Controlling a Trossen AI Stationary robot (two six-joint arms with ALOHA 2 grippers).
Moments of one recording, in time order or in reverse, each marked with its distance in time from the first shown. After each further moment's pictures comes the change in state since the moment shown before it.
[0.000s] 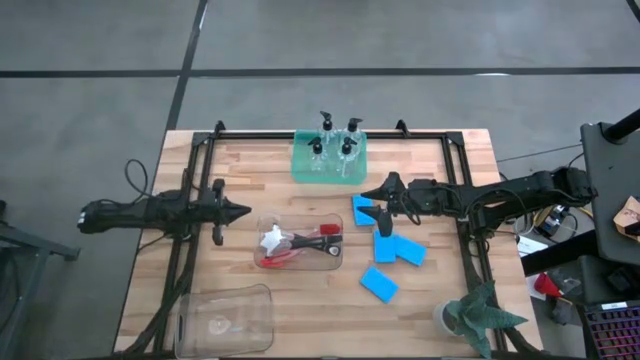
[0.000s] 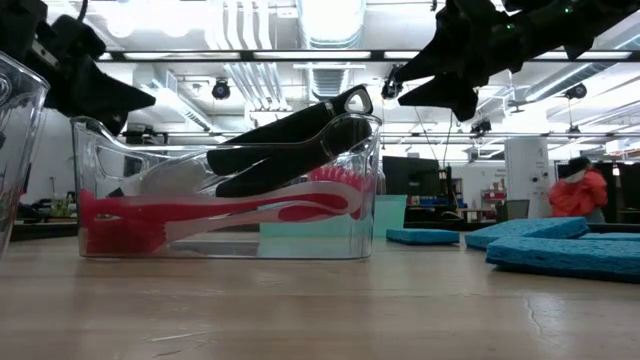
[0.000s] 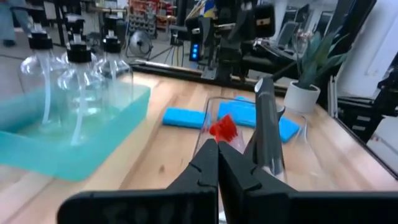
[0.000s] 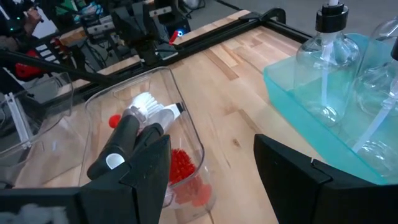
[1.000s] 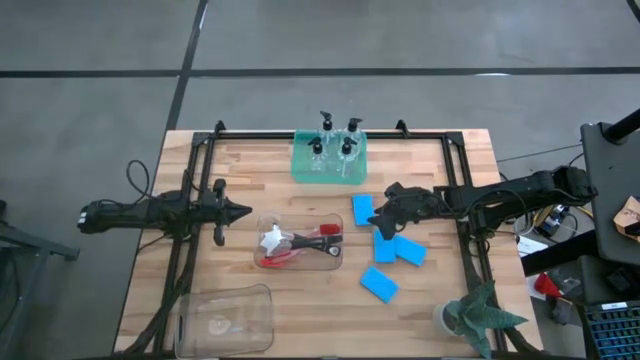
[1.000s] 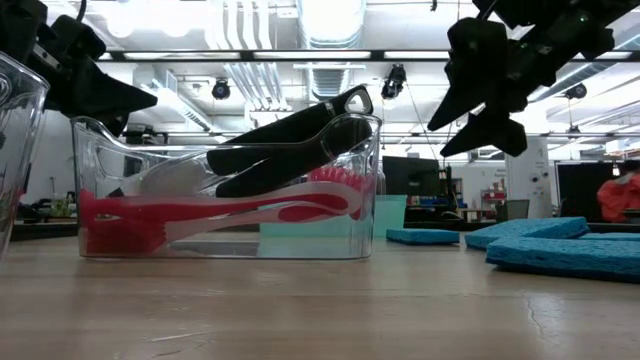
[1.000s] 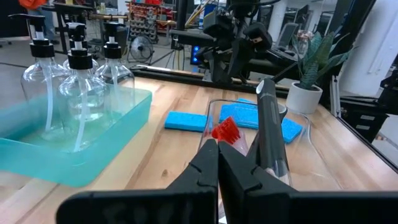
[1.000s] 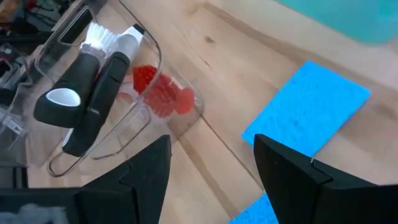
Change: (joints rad) left arm 0.000 0.021 -0.023 0.022 -0.003 0.025; right arm 0.025 0.000 0.017 -0.365 -0.053 0.428
